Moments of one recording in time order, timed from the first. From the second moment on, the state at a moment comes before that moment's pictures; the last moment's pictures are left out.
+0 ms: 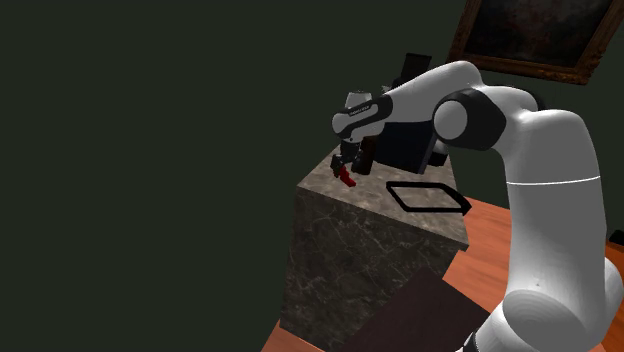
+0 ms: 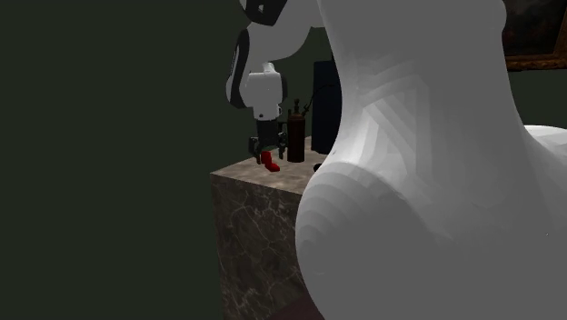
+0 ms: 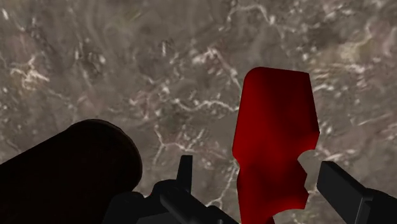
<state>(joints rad) -0.17 0.55 -0.19 -1.57 0.03 2.16 -0.22</state>
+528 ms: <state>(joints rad) -0.17 0.55 -0.19 -1.57 0.03 2.16 -0.22</state>
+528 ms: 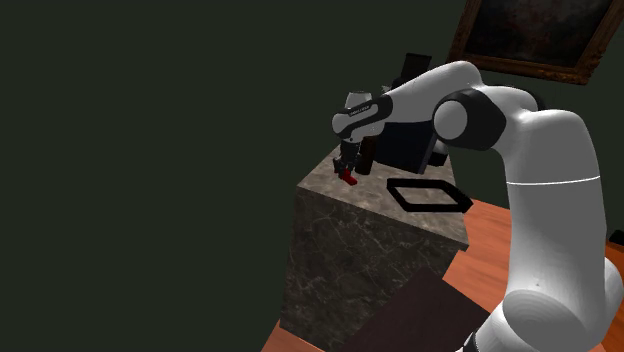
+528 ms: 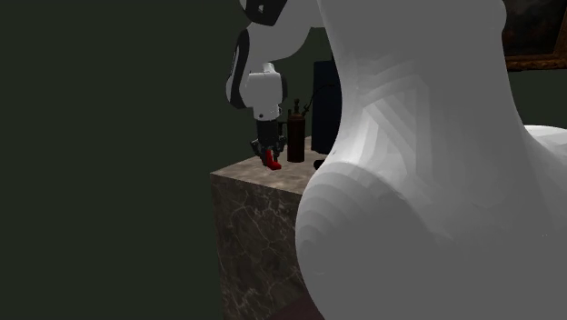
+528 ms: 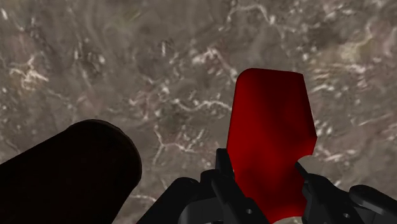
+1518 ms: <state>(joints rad) -0.17 0.51 -0.19 -1.53 0.02 2.08 -0.22</state>
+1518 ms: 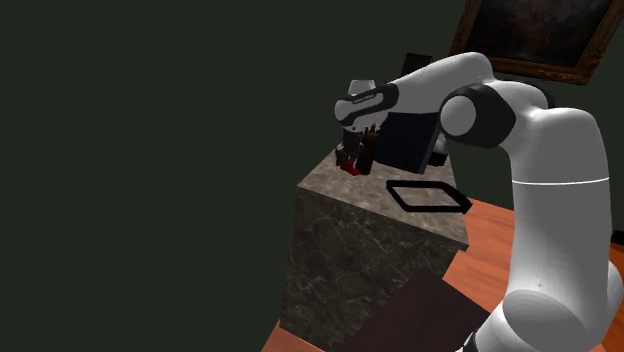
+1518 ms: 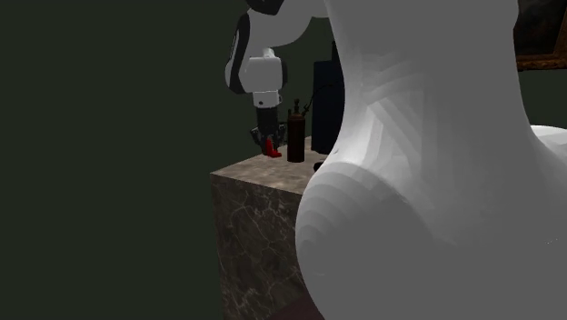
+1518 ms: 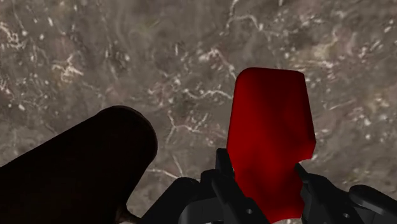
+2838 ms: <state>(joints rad) -0.21 0.33 -0.22 -1.61 0.00 1.99 -0.29</state>
